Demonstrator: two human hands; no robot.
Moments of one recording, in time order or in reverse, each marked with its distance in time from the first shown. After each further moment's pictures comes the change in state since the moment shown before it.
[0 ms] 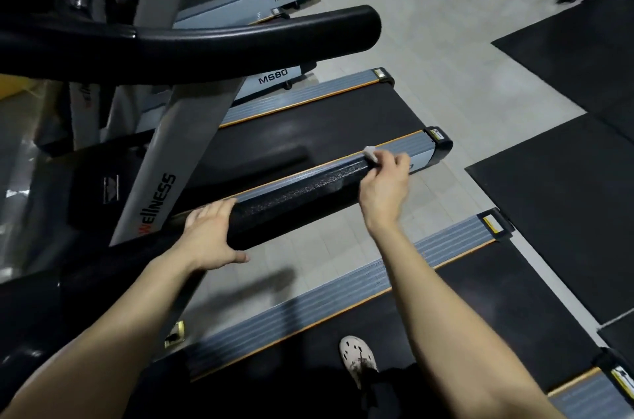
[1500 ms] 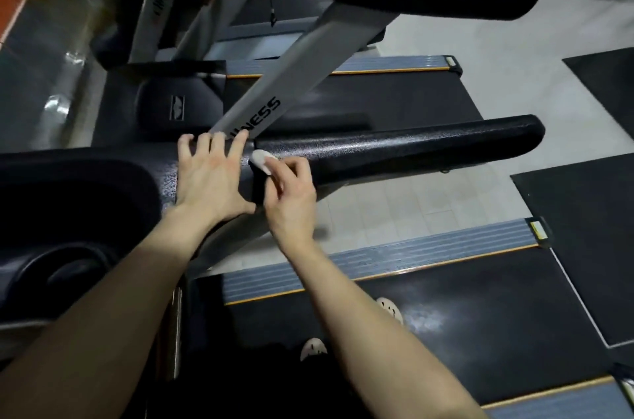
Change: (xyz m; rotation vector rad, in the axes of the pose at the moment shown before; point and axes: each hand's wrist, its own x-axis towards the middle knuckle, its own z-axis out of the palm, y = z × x) left_hand -0.160 -0.235 0.016 0.380 0.408 -0.188; right_hand -0.396 -0.203 0.156 0.378 -0.389 -0.372
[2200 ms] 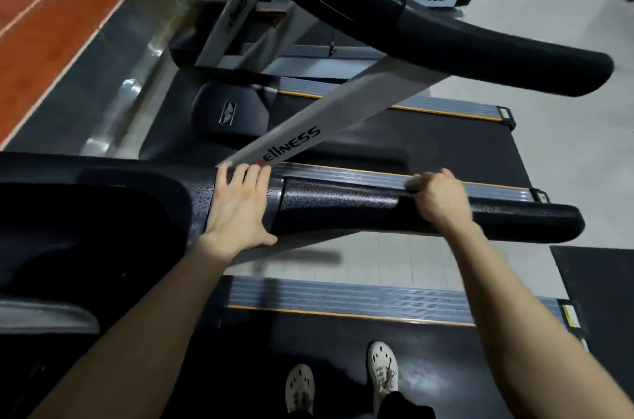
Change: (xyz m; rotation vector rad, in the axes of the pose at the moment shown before) left_hand 0.001 0.007 -0.008 -0.026 -0.102 -0.083; right_hand 0.194 0.077 -0.171 -0.966 -0.548 0.077
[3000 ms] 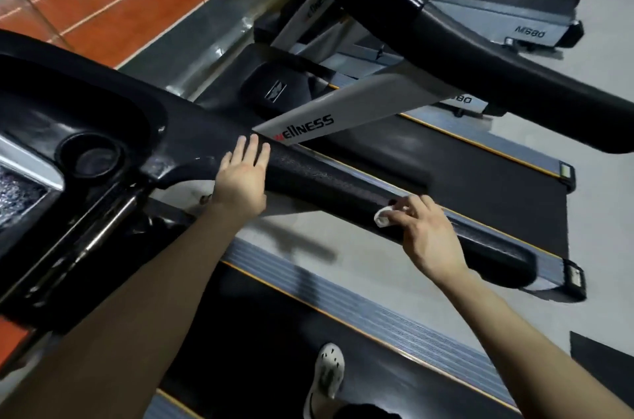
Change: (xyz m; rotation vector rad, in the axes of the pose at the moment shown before) left_hand -0.014 0.138 -0.030 -0.190 -0.219 -0.480; right_hand -0.006 0.142 0.000 0.029 0.176 -0.888
